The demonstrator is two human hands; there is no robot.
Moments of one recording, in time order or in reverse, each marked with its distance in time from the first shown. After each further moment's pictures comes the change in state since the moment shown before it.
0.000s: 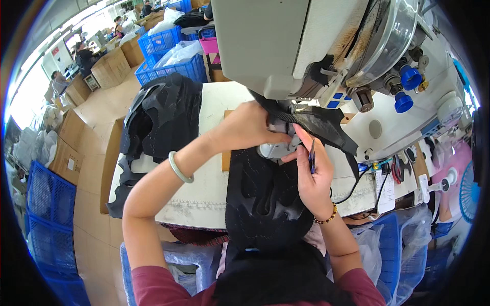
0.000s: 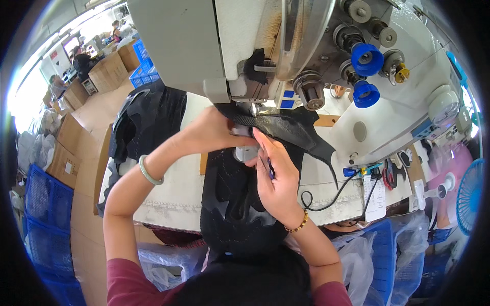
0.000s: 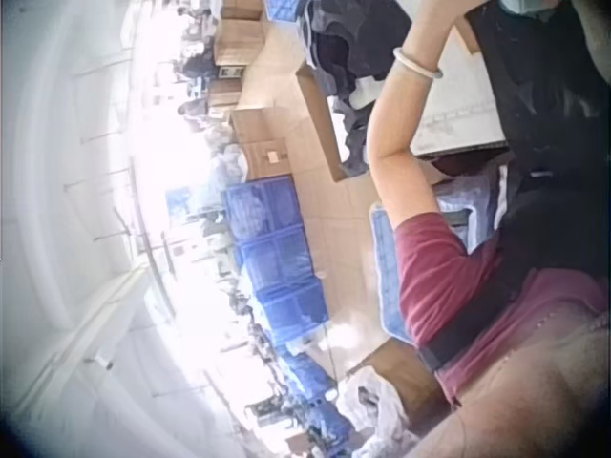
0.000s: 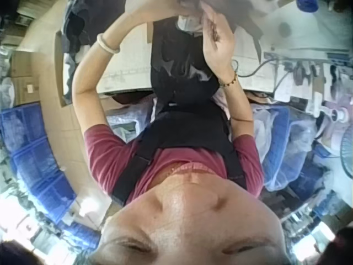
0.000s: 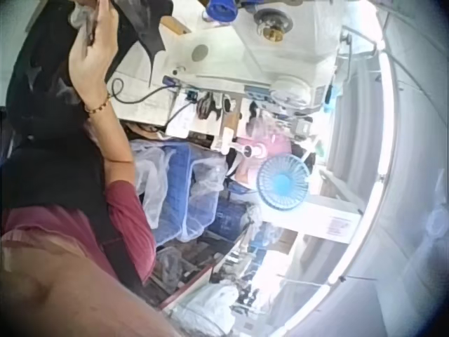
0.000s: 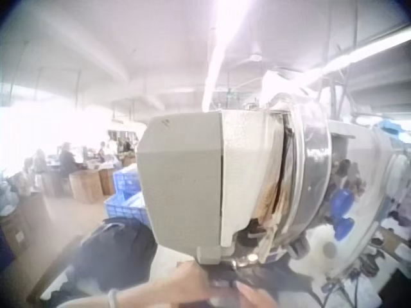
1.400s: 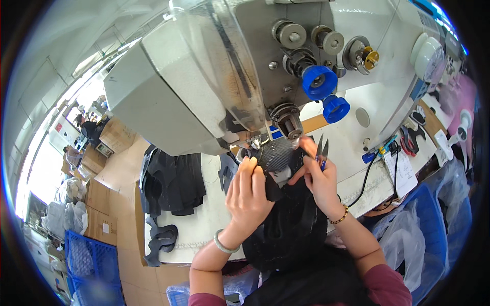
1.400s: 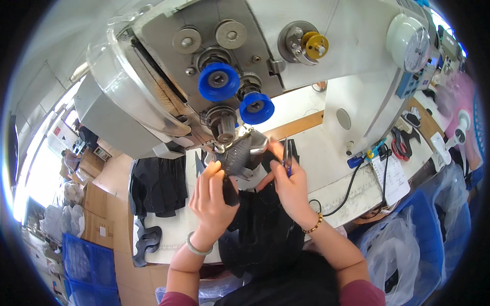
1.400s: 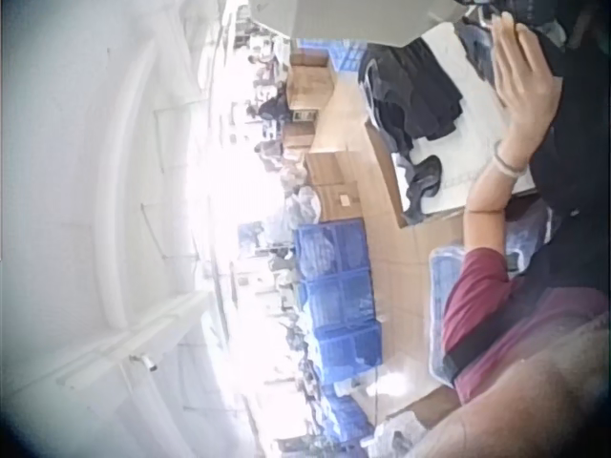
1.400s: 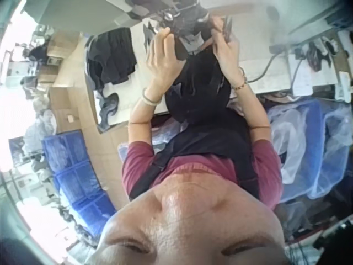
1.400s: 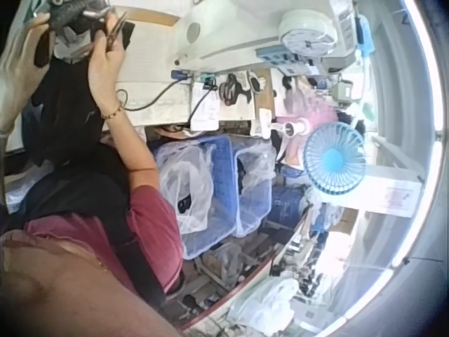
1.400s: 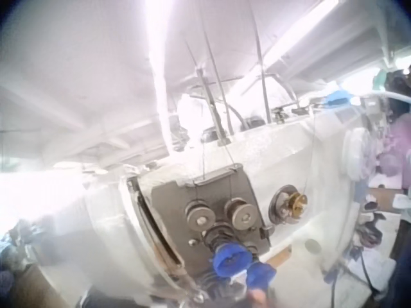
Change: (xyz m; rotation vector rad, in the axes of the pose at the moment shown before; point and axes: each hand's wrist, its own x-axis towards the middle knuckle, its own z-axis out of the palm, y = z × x) left_hand -0.028 0.056 0.070 0.707 0.760 0.296; right_hand 0.001 0.028 -0.038 0.543 0.274 0.555
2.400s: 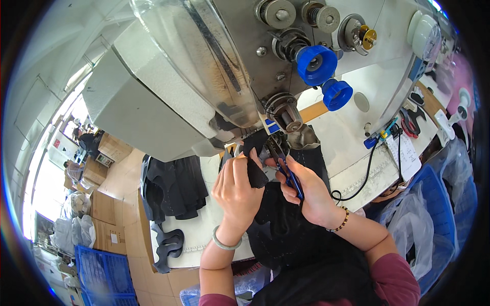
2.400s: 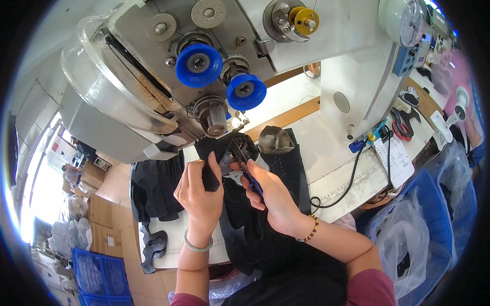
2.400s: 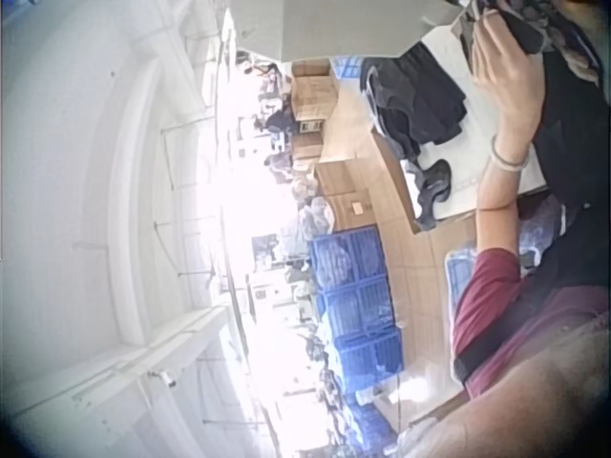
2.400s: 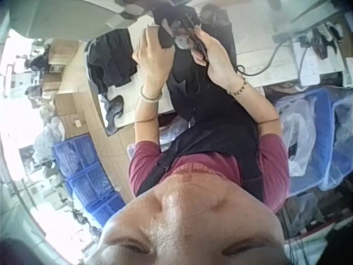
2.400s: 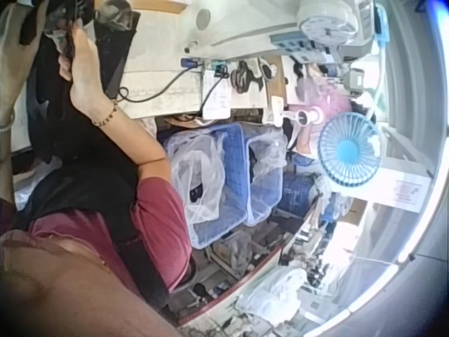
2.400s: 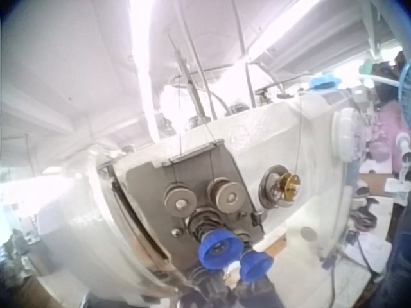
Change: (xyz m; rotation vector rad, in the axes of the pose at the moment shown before) left_hand 0.017 -0.013 0.003 -0.140 0.043 -0.121; right_hand -0.021 -0.007 0.032 0.466 -0.201 0.433
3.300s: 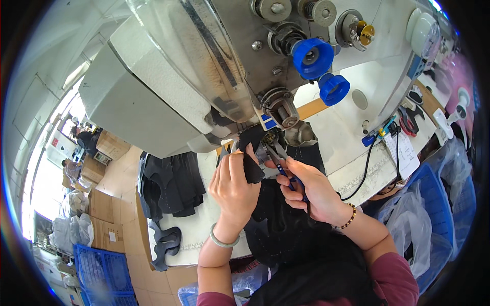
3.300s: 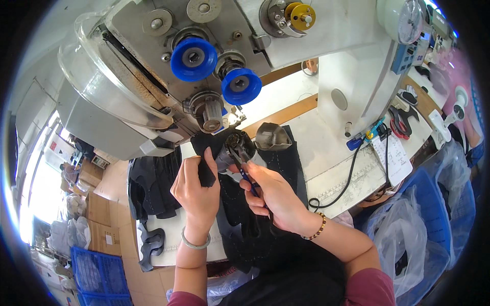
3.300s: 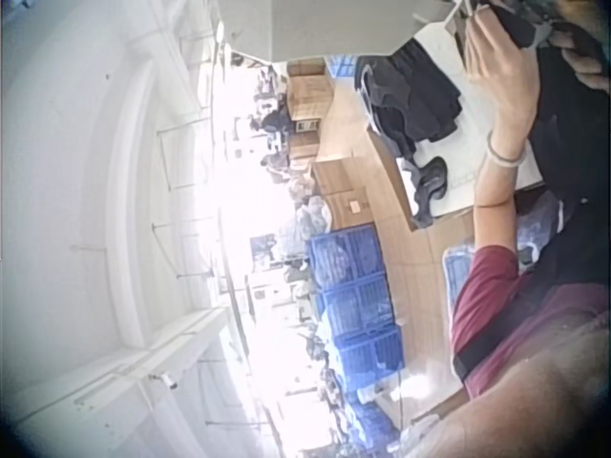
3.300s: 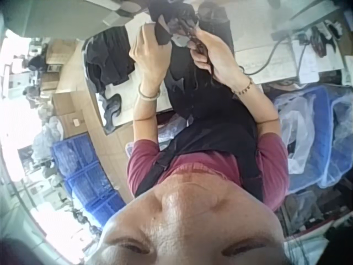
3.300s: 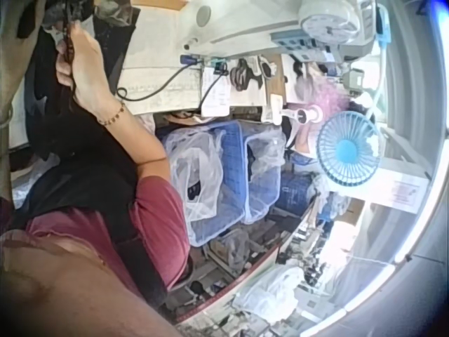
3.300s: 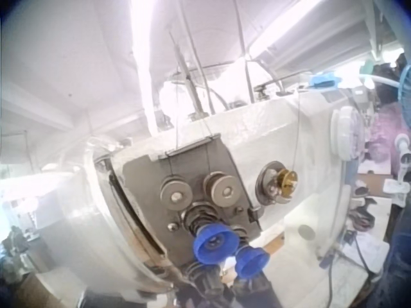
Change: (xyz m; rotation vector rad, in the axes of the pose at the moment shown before) left_hand -0.001 -0.001 0.001 0.023 0.002 -0.013; right_hand -0.011 -0.013 -0.004 -0.026 -0.074 0.099
